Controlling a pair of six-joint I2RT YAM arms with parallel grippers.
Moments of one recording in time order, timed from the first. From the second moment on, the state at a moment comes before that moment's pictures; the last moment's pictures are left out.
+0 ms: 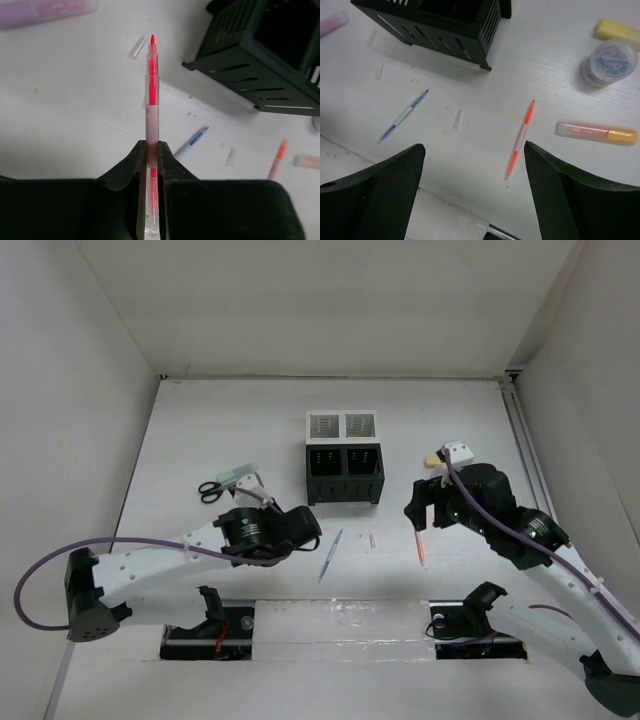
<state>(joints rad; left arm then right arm) -1.18 1.15 0.96 -1.14 -0.75 -1.70 0.62 0.75 0.97 -0.79 0.10 0.26</state>
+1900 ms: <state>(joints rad) -1.18 0.66 0.99 -0.82 -0.74 -0.70 0.98 1.52 0.78 -0.39 0.38 0.70</state>
